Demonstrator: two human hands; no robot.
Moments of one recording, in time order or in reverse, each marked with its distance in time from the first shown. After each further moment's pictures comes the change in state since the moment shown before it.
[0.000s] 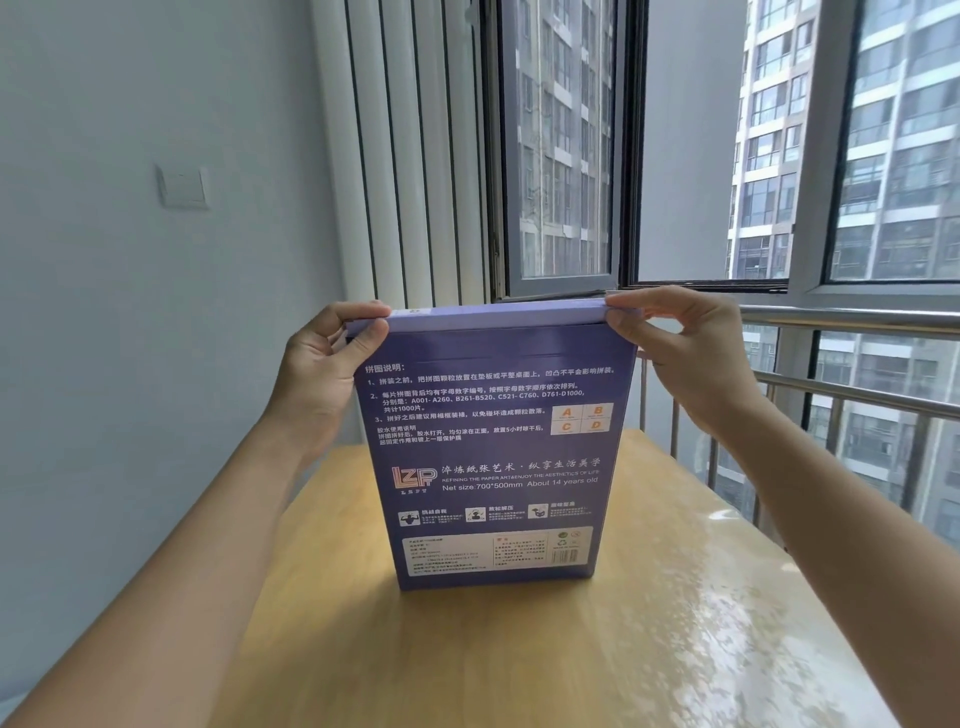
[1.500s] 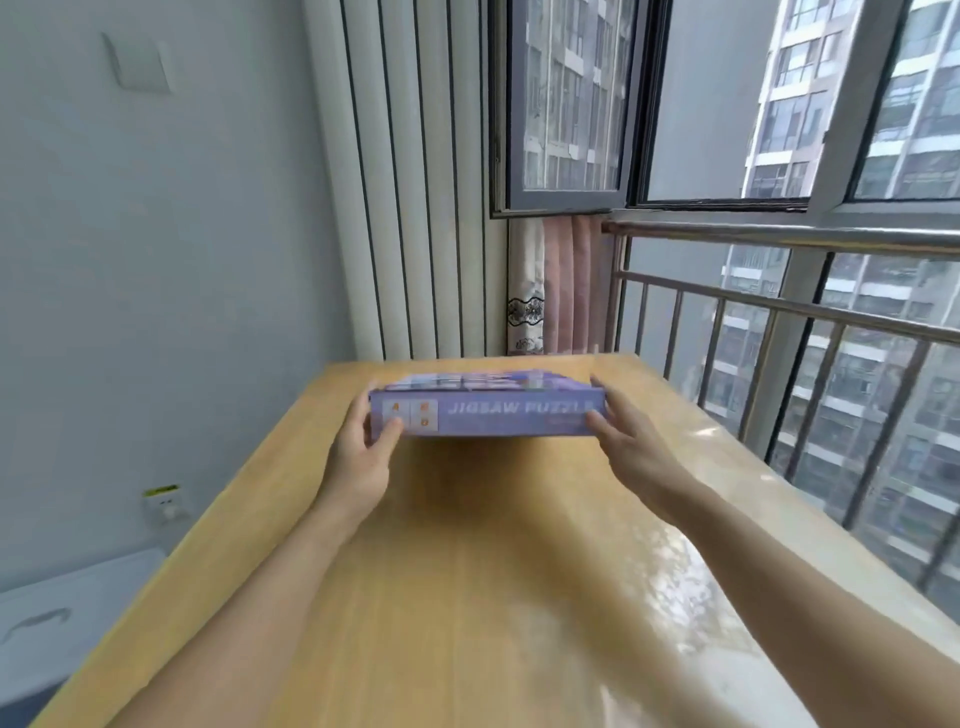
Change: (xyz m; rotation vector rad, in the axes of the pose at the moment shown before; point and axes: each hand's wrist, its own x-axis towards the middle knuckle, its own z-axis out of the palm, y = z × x) left_hand -0.123 -0.145 -0.024 0.489 0.127 -0.308; right_hand -0.139 0.127 0.033 -0.095 -0.330 0.578
